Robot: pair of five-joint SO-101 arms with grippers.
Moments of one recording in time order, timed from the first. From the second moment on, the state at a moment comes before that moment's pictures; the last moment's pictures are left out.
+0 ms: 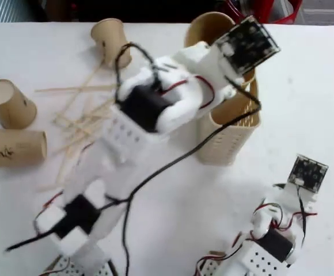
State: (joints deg) left arm 36.3 8.4 -41.6 73.9 -20.8; right arm 37.2 -100.9 95.4 55.2 14.5
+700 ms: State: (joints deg) left arm 36.9 21.1 -54.3 80.2 -20.8; right arm 38.2 -100.7 96.7 54.8 14.6
